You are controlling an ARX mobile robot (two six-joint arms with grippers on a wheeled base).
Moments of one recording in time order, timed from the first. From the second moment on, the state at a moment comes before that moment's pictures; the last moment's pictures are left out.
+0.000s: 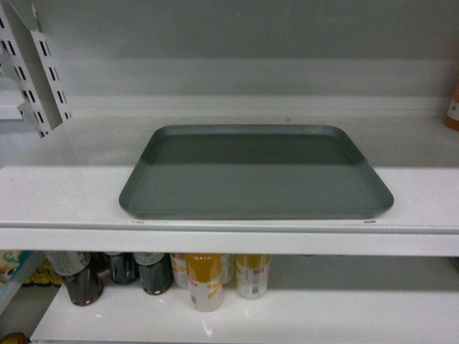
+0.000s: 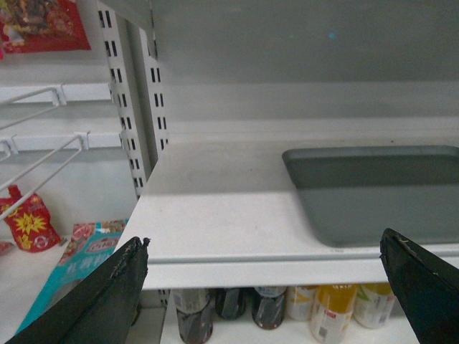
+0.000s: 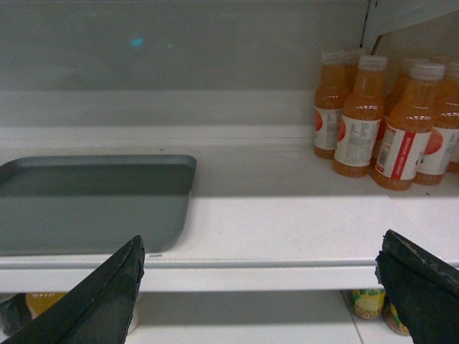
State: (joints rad) left arm 0.00 0.01 0.01 -0.01 0.00 0.00; right arm 0.00 0.00 0.01 0.00 0.00 0.00
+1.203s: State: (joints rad) left arm 0.00 0.01 0.01 0.00 0.00 0.00; right arm 0.00 0.00 0.01 0.00 0.00 0.00
